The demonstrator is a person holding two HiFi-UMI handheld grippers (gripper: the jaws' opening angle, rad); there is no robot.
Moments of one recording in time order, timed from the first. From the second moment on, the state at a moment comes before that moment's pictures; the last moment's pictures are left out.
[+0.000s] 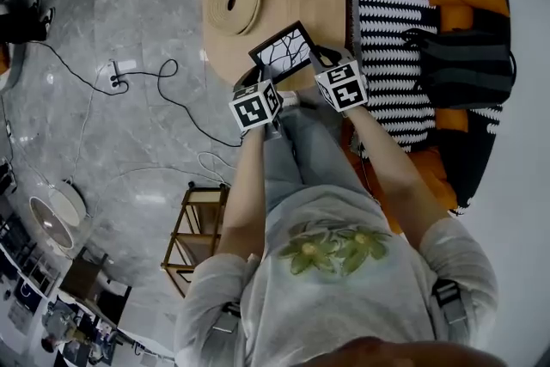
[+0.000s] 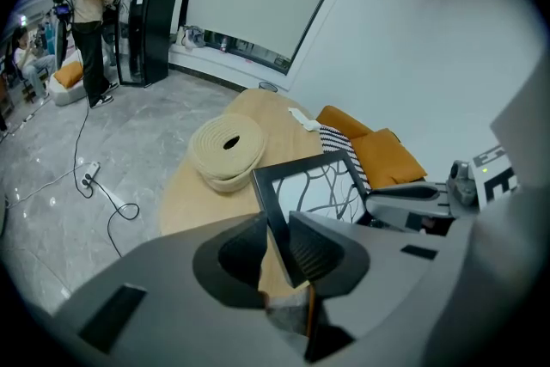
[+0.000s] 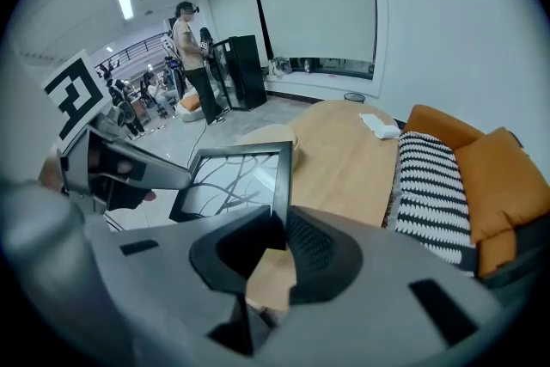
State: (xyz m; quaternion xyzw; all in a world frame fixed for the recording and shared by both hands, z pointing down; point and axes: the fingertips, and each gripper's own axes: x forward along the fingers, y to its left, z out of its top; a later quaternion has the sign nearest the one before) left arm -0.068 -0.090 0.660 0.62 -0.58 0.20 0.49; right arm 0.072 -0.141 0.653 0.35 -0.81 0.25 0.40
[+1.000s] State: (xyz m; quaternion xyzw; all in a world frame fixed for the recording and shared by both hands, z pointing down) left arm -0.062 -0.087 0.545 0.68 -0.57 0.18 0.42; right arm 0.082 -0.129 0.543 0.40 -0.82 0.23 0.35
